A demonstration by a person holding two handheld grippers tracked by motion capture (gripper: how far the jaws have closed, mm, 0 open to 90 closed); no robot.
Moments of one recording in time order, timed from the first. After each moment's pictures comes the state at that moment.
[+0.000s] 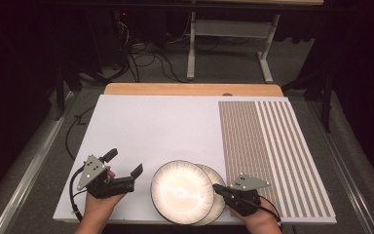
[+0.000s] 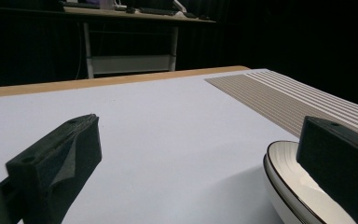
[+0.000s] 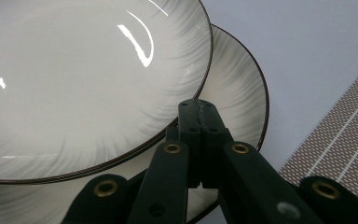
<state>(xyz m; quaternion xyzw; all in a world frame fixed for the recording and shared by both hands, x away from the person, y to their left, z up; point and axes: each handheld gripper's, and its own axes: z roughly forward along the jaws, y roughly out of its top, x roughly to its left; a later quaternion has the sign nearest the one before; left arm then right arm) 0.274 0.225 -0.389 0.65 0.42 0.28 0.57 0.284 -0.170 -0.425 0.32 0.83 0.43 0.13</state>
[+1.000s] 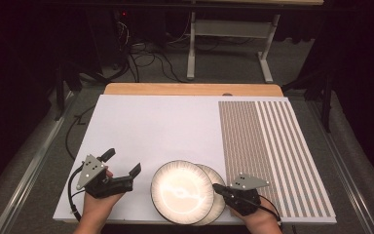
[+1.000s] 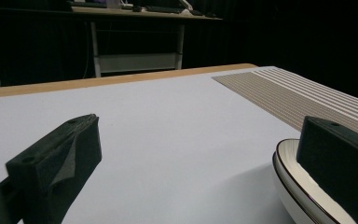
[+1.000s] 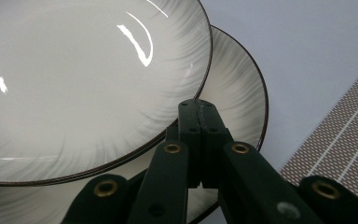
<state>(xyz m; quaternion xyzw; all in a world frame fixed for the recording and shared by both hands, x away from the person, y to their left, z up) 0.274 0.228 -0.389 0.65 0.42 0.29 0.56 0.285 -0.170 -0.424 0.32 0.83 0.43 0.13</state>
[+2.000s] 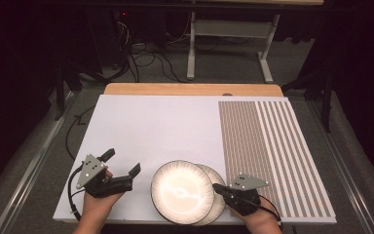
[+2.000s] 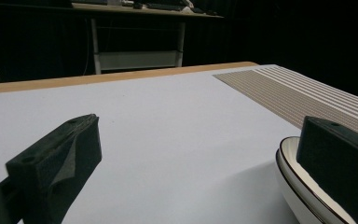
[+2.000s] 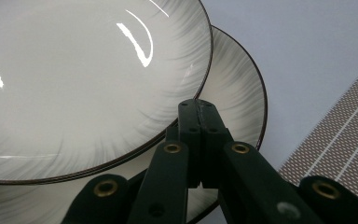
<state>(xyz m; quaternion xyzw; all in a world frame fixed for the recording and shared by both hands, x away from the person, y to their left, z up) 0.275 0.229 -0.390 0.65 0.43 0.29 0.56 0.285 -0.169 -0.423 0.31 0.84 0.43 0.14</state>
